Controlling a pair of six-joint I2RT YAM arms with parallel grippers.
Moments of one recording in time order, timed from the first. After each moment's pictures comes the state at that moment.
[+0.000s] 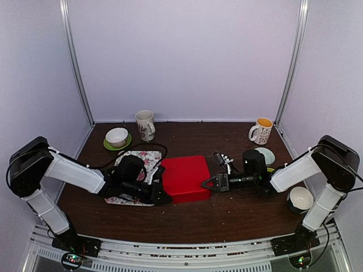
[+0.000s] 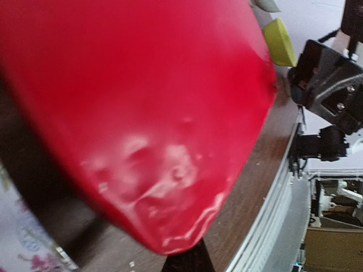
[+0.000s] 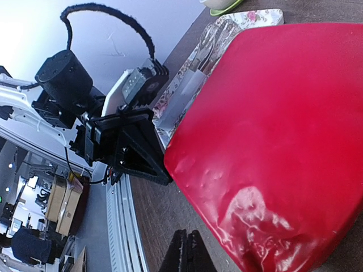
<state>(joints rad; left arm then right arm) -0.85 1.62 0.63 0.30 0.52 -0.75 0.69 1.66 0.54 0.77 -0.71 0.66</state>
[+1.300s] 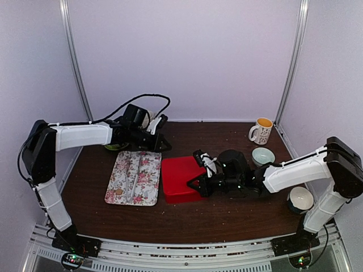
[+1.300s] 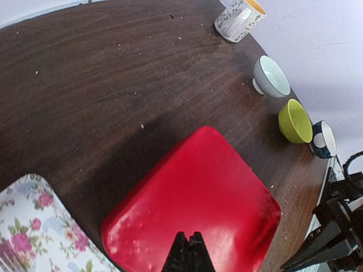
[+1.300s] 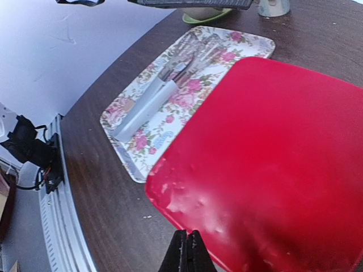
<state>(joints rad) -0.60 1.78 1.29 -0.22 0.46 -0.28 0.96 1.60 0.75 0.39 -0.20 0.45</state>
